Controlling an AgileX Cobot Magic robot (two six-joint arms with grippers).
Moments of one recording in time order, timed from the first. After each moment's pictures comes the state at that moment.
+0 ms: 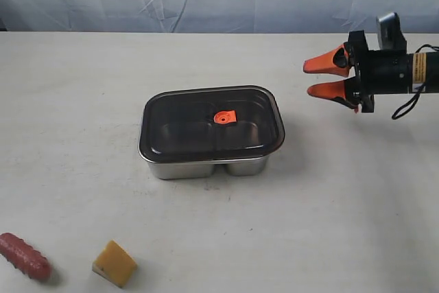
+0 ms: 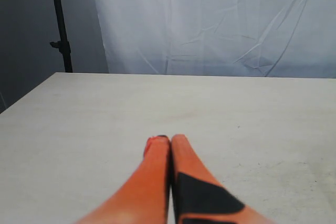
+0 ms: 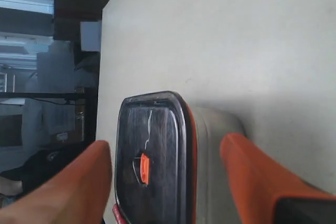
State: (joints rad) left arm 0.09 0.00 0.00 0.00 0.18 -0.01; right arm -0.03 2.11 -1.11 -1.62 -1.18 2.03
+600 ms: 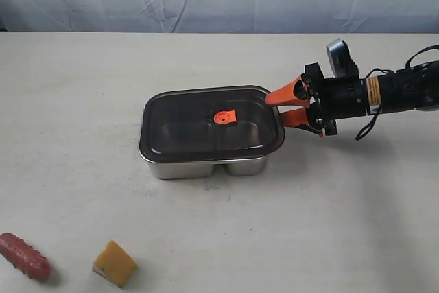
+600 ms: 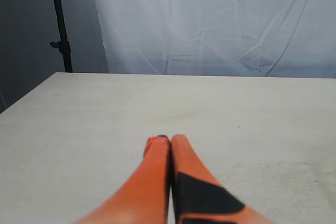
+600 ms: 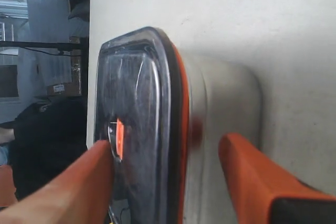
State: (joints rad) left arm 0.09 0.00 0.00 0.00 0.18 -0.01; right arm 0.10 2.21 -1.11 -1.63 -1.18 1.97
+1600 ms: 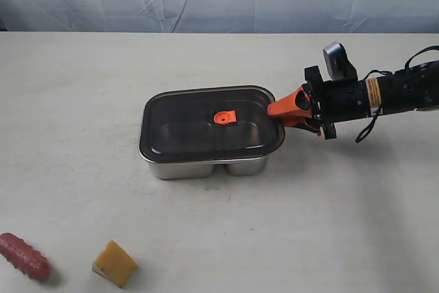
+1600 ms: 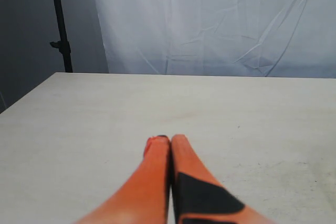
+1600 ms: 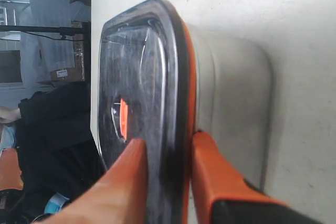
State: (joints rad) left arm 0.09 0.00 0.00 0.00 0.18 -0.01; right arm 0.11 2.21 -1.11 -1.67 -1.21 2.00
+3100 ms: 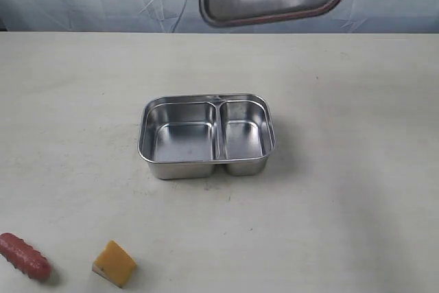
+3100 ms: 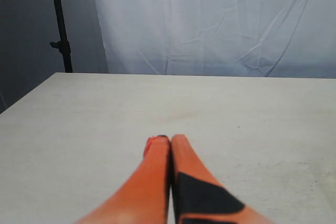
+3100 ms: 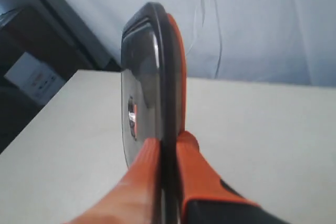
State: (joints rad) left arm 0.09 0.00 0.00 0.00 0.18 -0.01; right arm 0.08 1.50 -1.16 -1.75 -0.80 1.98
